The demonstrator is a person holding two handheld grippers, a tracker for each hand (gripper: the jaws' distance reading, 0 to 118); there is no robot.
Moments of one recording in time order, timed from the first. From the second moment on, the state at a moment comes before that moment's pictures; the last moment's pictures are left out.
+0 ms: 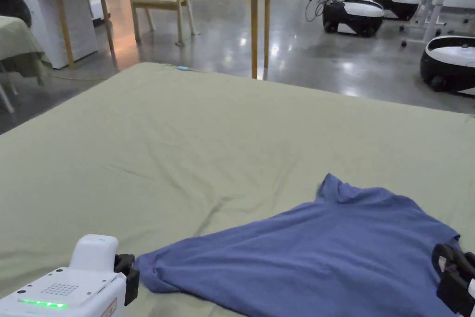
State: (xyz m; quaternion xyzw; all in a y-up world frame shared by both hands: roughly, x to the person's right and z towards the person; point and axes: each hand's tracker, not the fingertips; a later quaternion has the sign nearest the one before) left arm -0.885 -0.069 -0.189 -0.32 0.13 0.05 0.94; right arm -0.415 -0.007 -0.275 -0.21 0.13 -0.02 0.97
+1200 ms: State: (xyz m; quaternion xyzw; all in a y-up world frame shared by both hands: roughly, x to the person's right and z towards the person) left arm -0.880 -0.093 -0.275 -0.39 0.09 0.03 0.92; right arm -0.424 -0.132 -0.657 -0.41 0.17 0.23 0.87
